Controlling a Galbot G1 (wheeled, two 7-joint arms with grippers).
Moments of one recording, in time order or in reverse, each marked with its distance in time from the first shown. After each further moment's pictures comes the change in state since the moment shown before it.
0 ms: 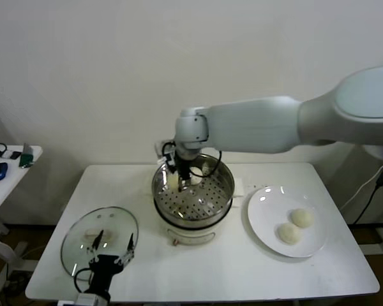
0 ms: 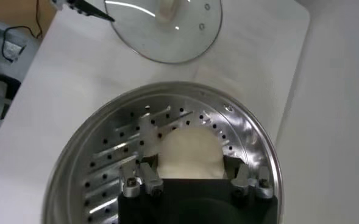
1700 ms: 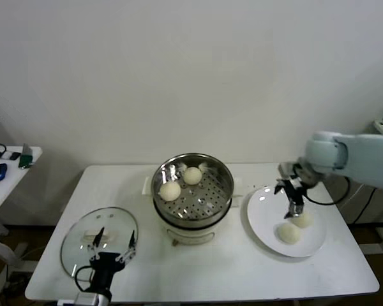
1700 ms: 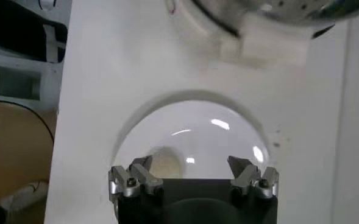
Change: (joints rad) left arm 0.007 -0.020 0.006 -0.036 0.014 0.009 0.007; right arm 0.018 -0.860 -0.146 0.338 -0.383 0.138 -0.116
